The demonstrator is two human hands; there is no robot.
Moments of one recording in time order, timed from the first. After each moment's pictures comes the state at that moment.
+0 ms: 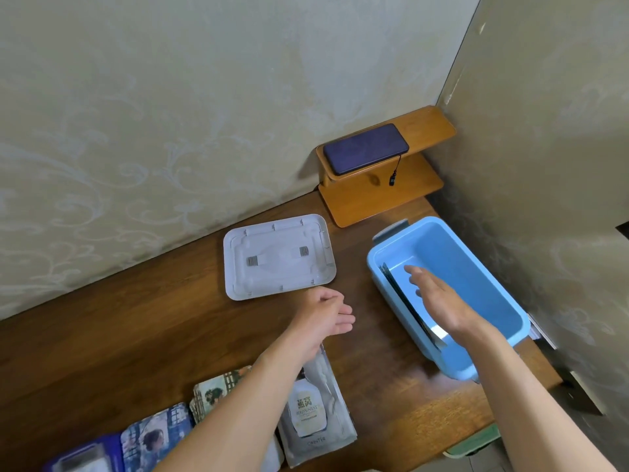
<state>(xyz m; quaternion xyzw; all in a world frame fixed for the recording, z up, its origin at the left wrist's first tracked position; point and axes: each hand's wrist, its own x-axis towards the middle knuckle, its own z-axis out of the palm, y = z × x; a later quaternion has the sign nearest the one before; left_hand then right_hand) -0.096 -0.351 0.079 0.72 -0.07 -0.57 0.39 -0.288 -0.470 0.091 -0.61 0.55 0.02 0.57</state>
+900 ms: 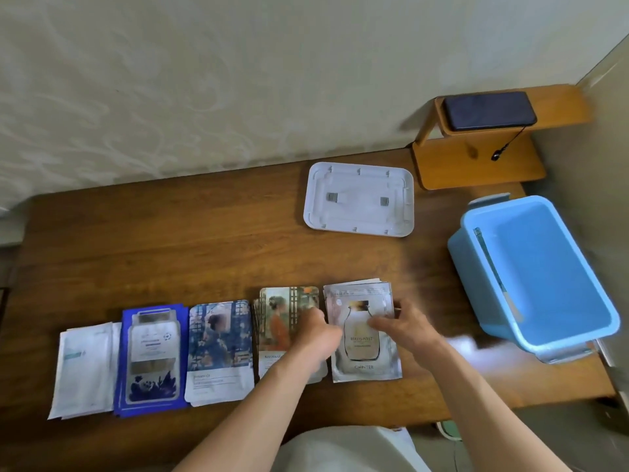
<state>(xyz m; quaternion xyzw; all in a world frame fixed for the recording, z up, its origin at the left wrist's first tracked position) -0.087 -0.172 0.042 0.84 -0.03 -0.51 0.20 -0.211 -0.307 0.029 -0.61 0.54 0.14 0.56</state>
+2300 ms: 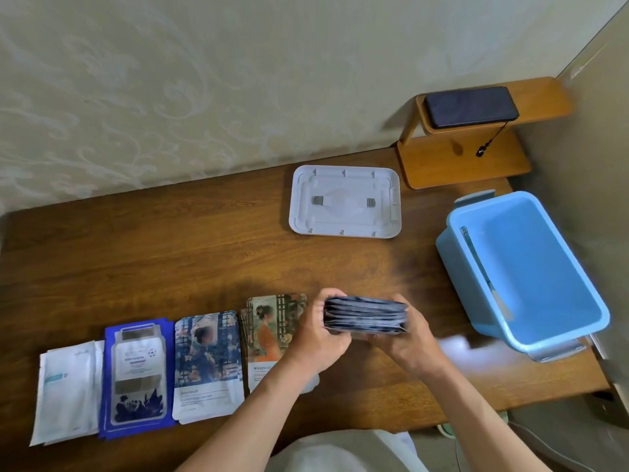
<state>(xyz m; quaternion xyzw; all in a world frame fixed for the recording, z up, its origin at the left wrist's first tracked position) -0.097 -0.176 0.034 0.74 -0.25 -0.38 0.50 -0.240 -0.306 0.026 -0.73 0.36 -0.06 0.58</state>
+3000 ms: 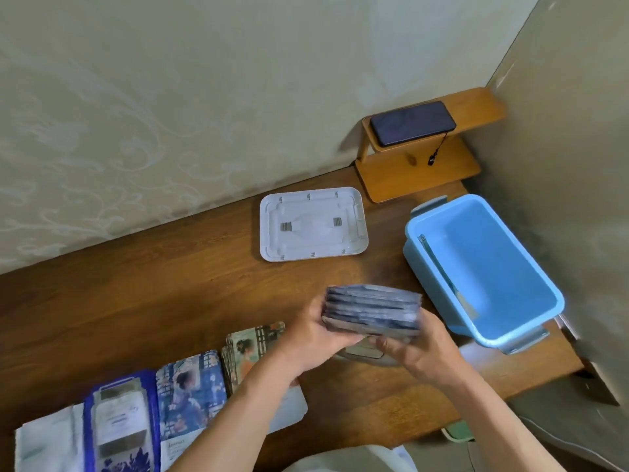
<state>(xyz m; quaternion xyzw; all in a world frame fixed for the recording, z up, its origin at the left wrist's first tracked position) -0.080 -0.225 0.094 0.67 -0.25 -0.55 0.43 -0.265 -0.329 0.098 -0.72 0.36 -0.11 0.59</state>
